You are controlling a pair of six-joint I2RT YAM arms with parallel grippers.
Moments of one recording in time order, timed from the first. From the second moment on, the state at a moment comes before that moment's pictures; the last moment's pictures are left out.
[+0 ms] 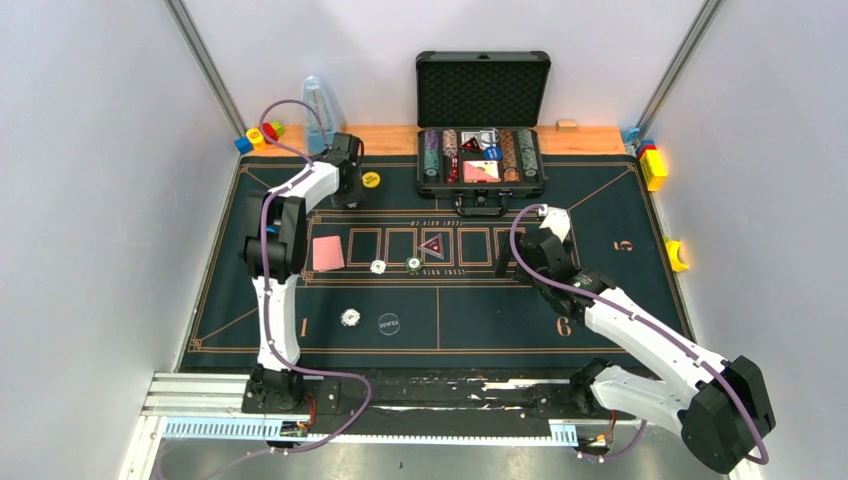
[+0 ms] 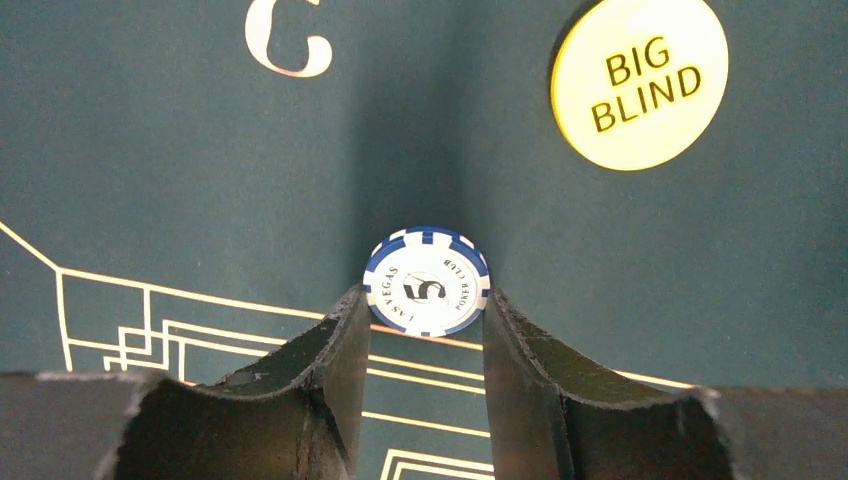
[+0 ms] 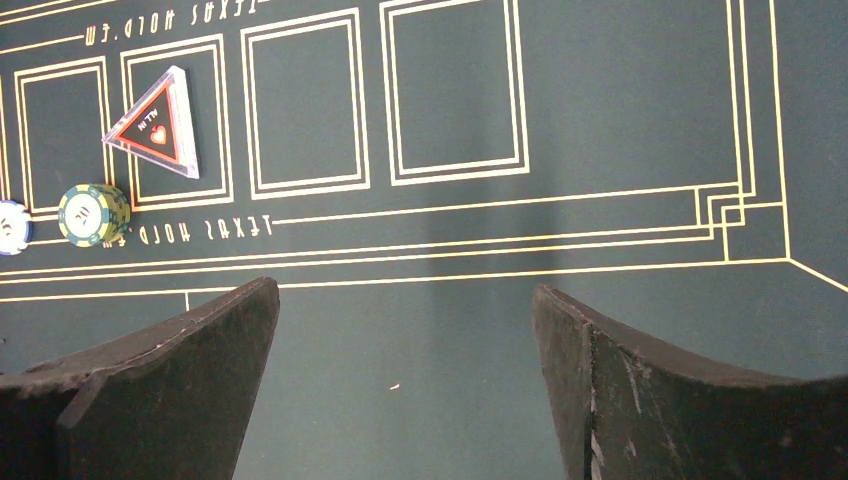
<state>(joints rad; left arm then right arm) -0.22 2.15 1.63 -0.51 -0.19 -0.42 0.62 1.03 0.67 -0.38 0.39 0.60</state>
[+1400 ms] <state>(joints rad) -0.49 1.75 1.08 -0.54 -0.08 -0.48 0.62 1.02 0.66 -0.37 0.34 0.60</state>
